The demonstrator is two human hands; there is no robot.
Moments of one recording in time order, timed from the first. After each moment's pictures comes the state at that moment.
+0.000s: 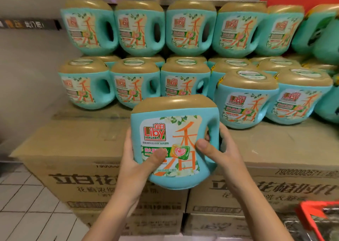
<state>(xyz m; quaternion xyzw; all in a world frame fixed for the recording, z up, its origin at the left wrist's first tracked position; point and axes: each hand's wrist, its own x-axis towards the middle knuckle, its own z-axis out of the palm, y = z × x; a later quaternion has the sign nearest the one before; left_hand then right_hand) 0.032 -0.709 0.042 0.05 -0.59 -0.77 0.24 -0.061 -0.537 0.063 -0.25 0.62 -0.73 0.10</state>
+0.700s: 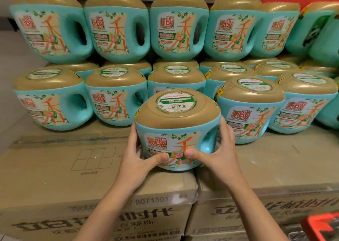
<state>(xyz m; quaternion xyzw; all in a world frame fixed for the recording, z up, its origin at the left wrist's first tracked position) -0.088 -0.769 0.009 0.01 -0.68 -0.70 0.22 -0.150 -0.568 0.041 -0.22 0.79 -0.56 -0.10</state>
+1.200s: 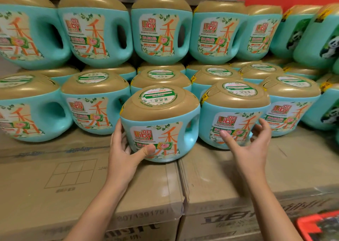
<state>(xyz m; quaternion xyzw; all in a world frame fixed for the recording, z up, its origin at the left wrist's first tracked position) -0.128 -0.767 0.010 0.04 -0.66 -0.70 0.27 -0.209 -0.500 0.028 -0.02 0.78 -0.56 -0.28</state>
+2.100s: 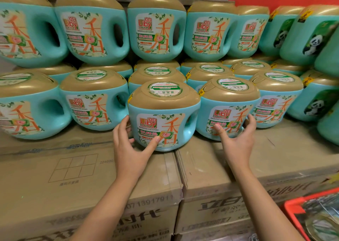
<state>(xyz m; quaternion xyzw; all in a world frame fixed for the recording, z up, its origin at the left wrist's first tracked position) -0.124 -0.750 0.007 0.11 -0.78 -0.49 0.37 -0.213 -0.505 0.012 0.02 0.79 -0.54 -0.30</state>
